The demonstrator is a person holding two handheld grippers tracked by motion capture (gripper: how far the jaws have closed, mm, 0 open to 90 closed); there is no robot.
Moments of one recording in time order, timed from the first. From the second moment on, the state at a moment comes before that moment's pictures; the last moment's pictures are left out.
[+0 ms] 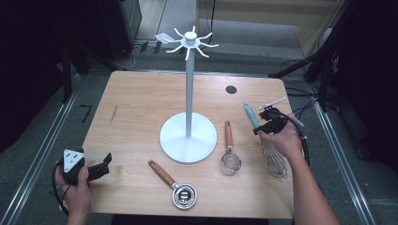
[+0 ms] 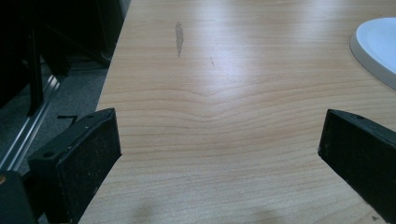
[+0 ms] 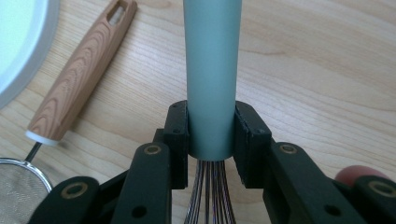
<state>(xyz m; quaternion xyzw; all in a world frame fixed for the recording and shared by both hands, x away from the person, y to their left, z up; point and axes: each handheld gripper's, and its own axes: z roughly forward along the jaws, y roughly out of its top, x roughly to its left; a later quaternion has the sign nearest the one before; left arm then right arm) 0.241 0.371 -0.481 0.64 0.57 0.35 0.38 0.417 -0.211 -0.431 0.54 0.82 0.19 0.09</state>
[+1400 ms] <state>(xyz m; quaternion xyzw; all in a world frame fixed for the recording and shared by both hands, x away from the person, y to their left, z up) 0.241 0.371 -0.481 0.64 0.57 0.35 0.38 0.329 -0.223 -0.345 0.46 0.70 0.51 0.21</state>
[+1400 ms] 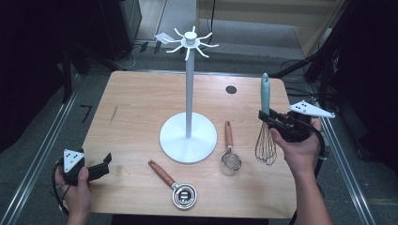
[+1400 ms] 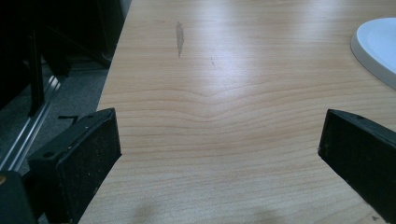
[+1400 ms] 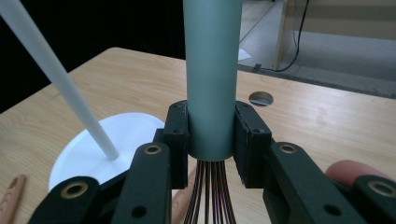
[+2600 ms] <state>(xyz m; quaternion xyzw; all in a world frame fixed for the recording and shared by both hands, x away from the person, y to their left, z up) 0.241 0.371 -0.481 0.63 0.57 0.35 0.39 0.307 -0.162 -0.312 0.36 0.69 0.60 0.19</state>
